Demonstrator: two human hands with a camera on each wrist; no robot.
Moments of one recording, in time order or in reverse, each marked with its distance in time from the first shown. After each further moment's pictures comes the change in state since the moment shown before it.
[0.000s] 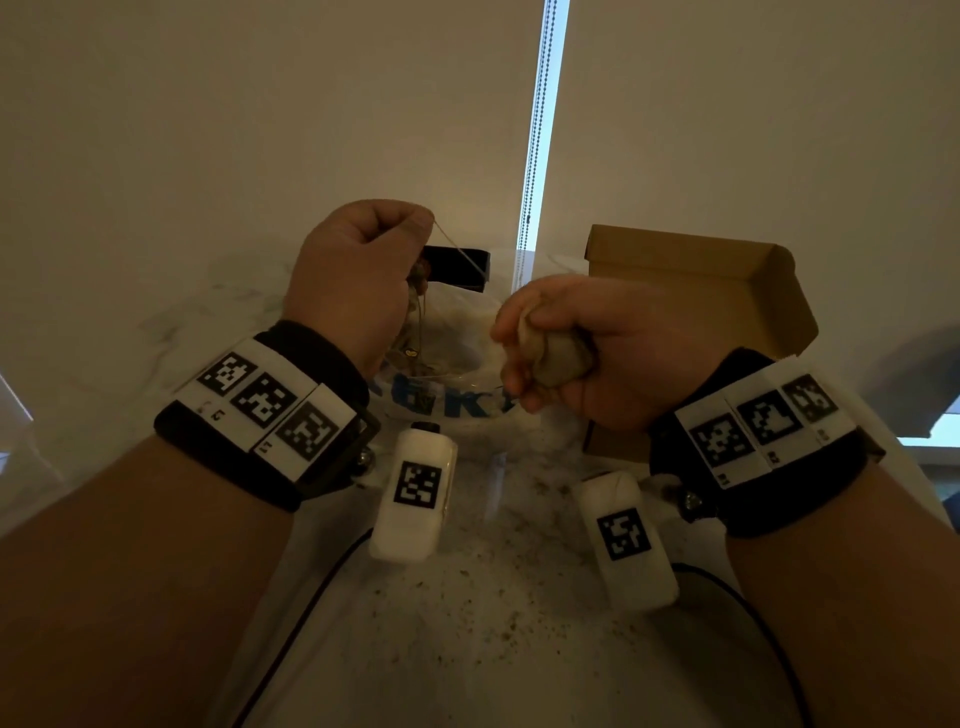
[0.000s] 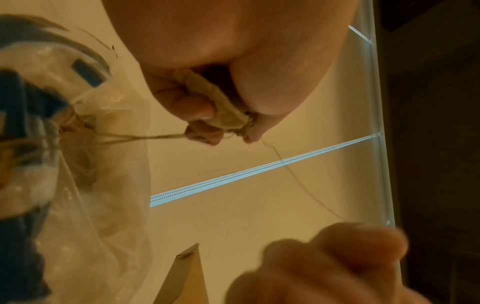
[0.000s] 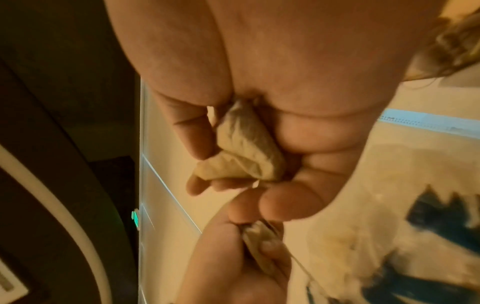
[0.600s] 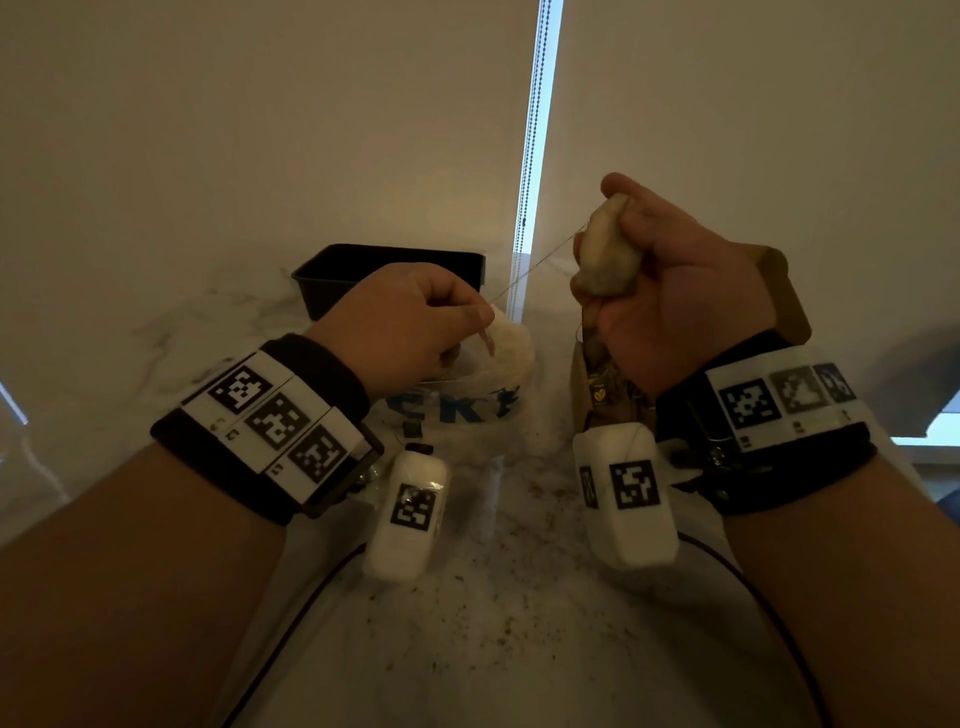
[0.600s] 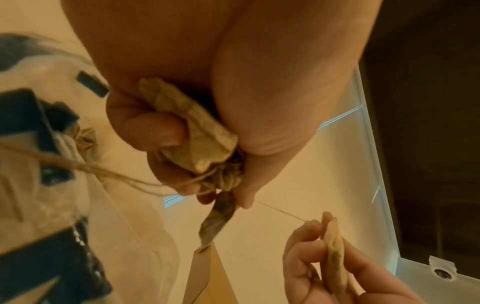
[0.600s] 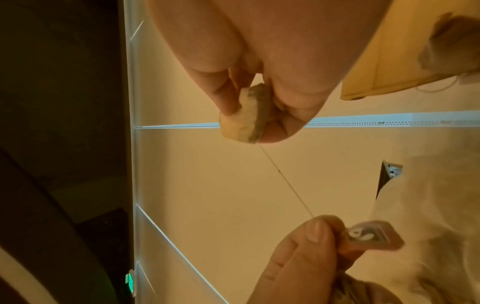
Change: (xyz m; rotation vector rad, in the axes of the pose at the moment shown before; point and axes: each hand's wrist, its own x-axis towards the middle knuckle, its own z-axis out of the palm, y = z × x) left_hand -0.011 -0.003 0.001 0.467 -0.471 0.042; right_hand 0.006 -0.019 -0.015 0.375 0.456 -0.390
